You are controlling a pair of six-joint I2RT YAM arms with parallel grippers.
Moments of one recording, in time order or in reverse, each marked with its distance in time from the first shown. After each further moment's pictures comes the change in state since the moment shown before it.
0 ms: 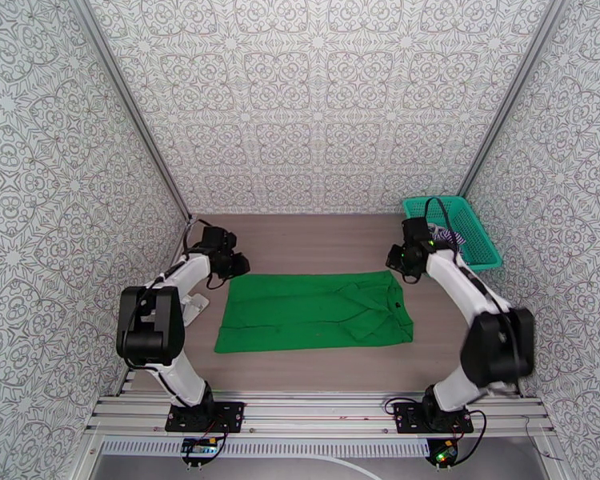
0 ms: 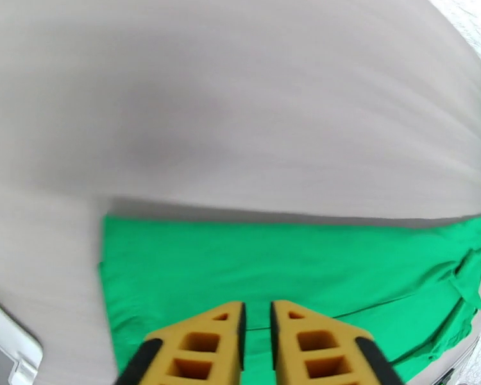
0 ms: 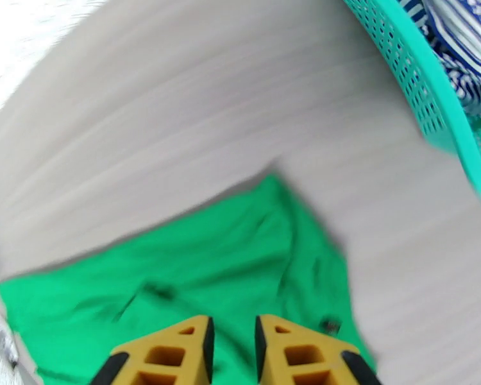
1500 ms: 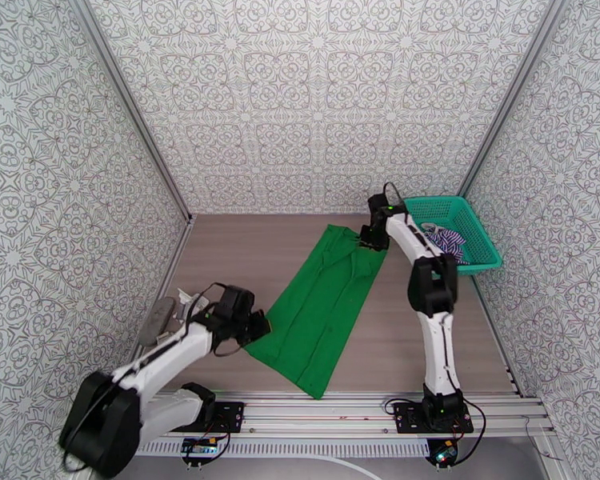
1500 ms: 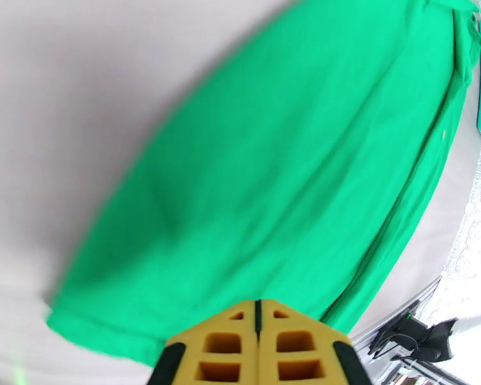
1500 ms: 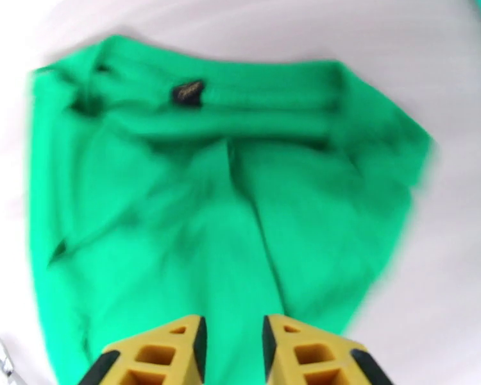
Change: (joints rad) left arm -0.300 -0.515 -0.605 0.044 0.053 -0.480; right arm 0.006 0.713 0.827 -0.248 -0.021 -0.105
